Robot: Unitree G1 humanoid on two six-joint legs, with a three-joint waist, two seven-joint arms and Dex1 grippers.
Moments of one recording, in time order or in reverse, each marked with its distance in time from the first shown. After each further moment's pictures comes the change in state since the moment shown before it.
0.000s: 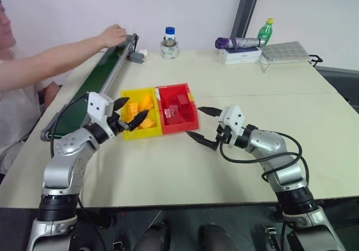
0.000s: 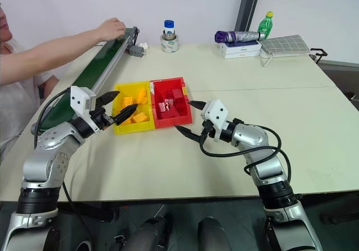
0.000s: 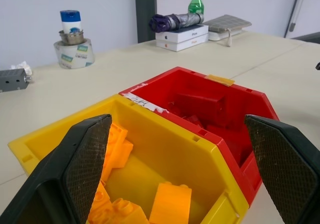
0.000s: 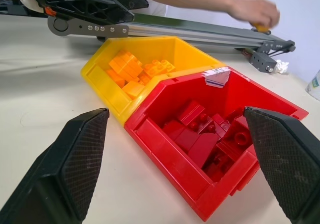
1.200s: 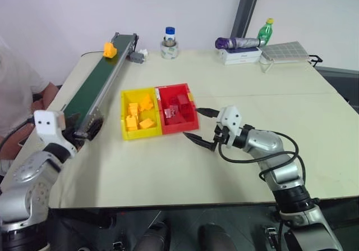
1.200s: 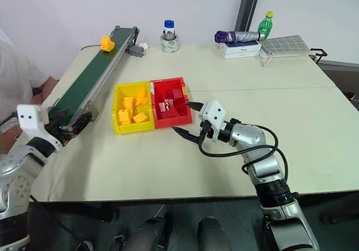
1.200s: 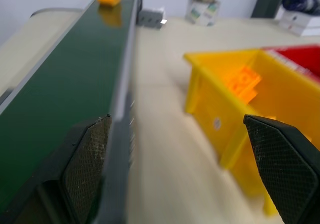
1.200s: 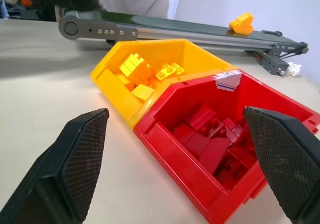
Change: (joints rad) left arm 0.279 0.041 0.328 -0.143 -0.133 0.208 0.265; right arm -0.017 0.023 0.006 0.032 0.001 -0.009 0.041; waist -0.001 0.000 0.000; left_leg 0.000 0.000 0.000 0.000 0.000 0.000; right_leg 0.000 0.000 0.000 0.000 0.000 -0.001
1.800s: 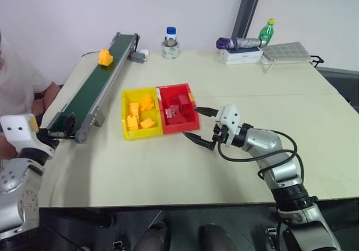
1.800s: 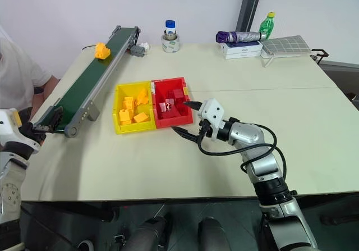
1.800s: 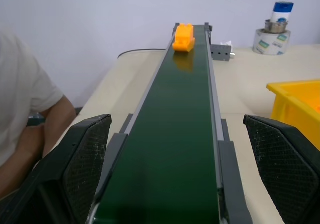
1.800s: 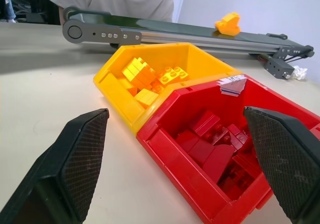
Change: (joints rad) left arm 0.004 -0.011 0.067 0.072 0.119 -0.241 0.071; right arm -0.013 0.008 0.000 0.009 -0.001 -0.001 0.007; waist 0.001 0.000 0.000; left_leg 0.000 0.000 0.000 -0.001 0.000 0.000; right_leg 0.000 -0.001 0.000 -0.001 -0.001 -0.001
